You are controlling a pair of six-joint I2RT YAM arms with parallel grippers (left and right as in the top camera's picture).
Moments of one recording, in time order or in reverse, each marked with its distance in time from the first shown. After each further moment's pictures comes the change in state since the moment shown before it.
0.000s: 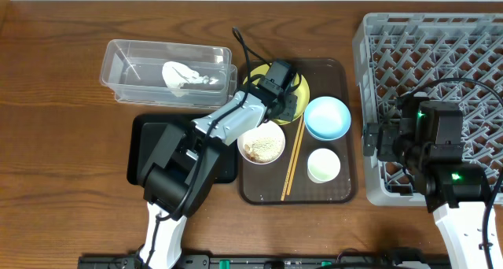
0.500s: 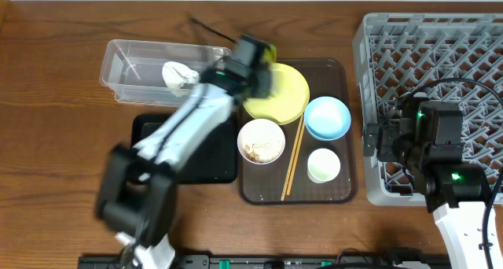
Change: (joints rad) left arm 0.154 -0.278 -0.007 -0.151 -0.075 -0.061; right arm 0.000 0.000 0.000 -0.005 0.000 0.000
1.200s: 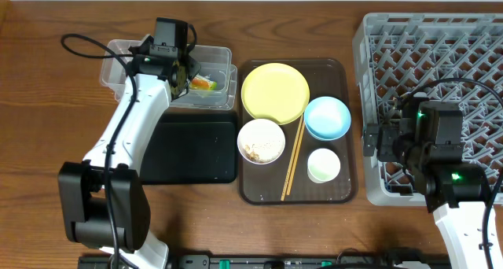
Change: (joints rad) left arm 0.301 -0.067 0.000 -0.153 -0.150 -0.564; right arm 0.000 0.000 0.000 0.000 0.000 0.000
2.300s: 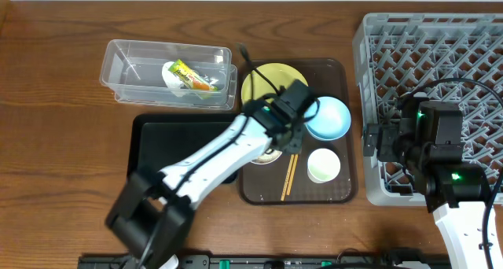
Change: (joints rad) left arm -0.641 0.064 -0.046 -0.121 0.171 0.478; right arm 0.000 0.000 0.000 0.000 0.000 0.000
